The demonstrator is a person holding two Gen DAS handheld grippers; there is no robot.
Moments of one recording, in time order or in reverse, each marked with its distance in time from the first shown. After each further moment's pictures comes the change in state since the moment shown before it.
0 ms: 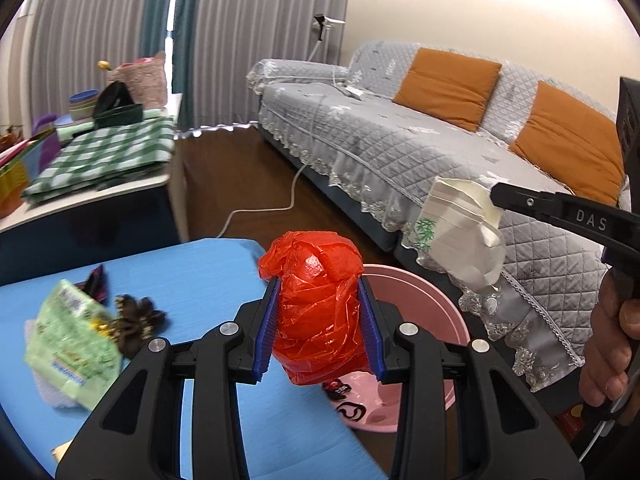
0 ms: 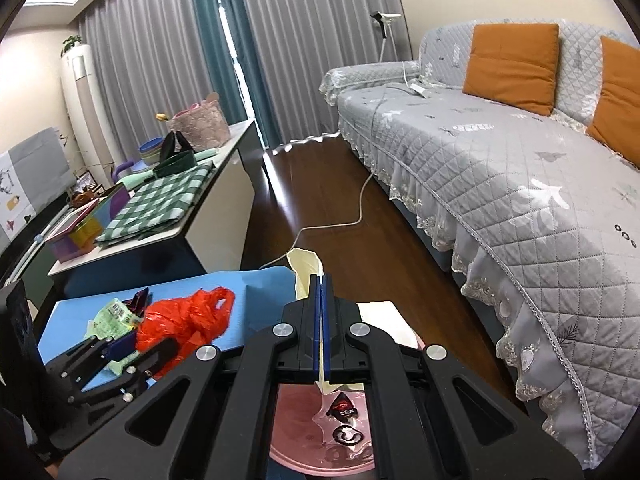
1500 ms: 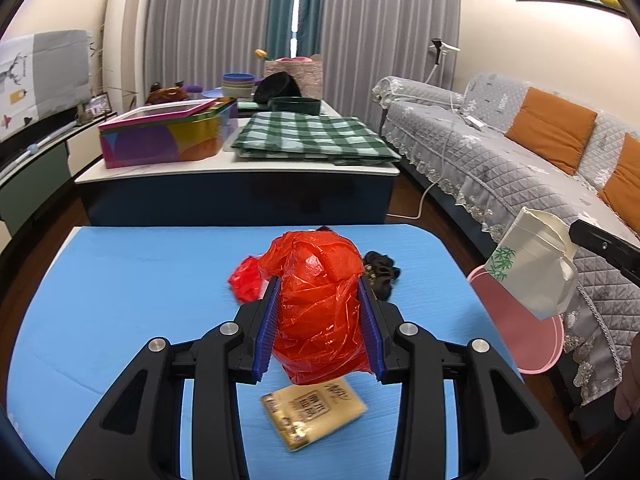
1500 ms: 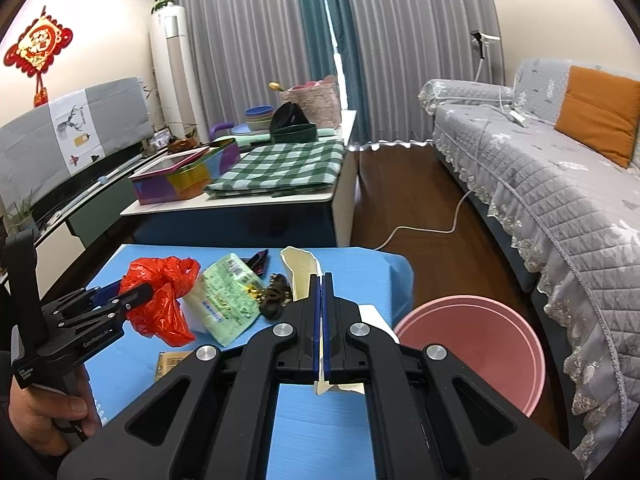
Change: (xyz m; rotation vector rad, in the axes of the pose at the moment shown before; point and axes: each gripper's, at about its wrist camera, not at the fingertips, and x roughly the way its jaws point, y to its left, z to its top) left arm -0.132 0.165 -0.051 -0.185 -0.050 0.336; right arm -0.025 0.152 -0.049 -0.213 -0.002 0.223
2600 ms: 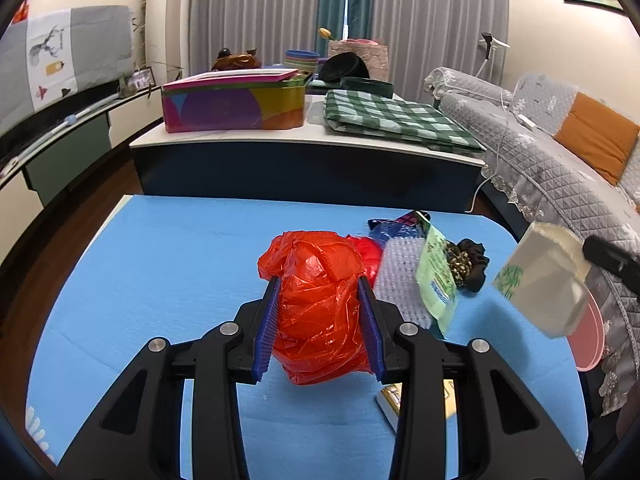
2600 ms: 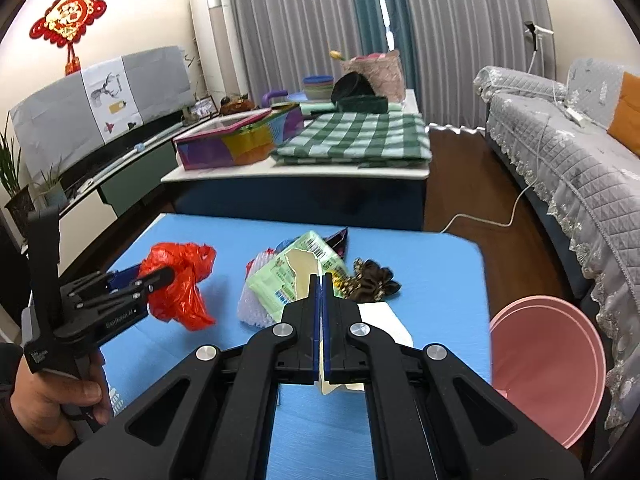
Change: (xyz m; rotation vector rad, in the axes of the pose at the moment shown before) left arm 0.008 0.084 -0.010 -0.076 0.060 0.144; right arm 0.054 0.084 -0.006 -0.077 0.081 0.141
